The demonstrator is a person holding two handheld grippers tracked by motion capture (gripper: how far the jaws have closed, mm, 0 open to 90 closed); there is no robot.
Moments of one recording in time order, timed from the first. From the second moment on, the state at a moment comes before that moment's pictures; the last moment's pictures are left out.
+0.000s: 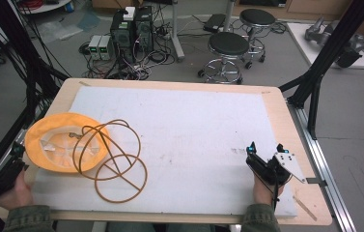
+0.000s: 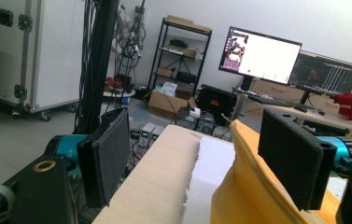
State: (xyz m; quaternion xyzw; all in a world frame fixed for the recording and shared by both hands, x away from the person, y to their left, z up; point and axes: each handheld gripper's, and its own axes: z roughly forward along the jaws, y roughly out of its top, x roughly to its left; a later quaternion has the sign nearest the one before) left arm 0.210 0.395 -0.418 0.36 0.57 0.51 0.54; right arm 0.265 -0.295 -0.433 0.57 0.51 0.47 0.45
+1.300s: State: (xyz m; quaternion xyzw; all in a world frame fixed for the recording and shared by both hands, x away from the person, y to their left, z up) left arm 0.207 0.390 -0.405 0.37 0.55 0.51 0.55; right arm 0.266 -0.296 -0.434 0.57 0.51 0.48 0.44
